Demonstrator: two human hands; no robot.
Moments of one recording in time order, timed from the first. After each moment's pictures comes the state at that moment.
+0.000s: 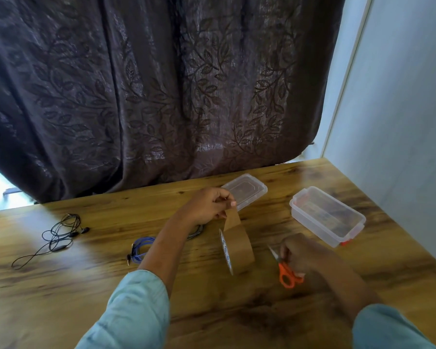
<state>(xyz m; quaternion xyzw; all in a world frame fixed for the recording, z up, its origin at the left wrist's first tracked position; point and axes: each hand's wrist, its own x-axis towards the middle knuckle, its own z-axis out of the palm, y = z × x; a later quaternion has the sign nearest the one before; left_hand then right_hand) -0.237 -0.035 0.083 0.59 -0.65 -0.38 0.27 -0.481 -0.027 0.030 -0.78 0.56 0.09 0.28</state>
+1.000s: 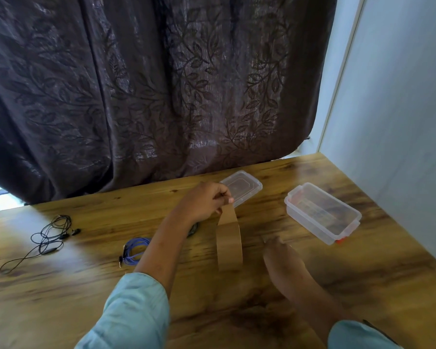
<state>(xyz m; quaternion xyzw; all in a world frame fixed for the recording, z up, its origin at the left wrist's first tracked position) -0.248 -0.043 0.088 0.61 -0.71 -0.28 0.23 -0.442 -0.002 0.006 -0.79 0.60 0.09 0.11</state>
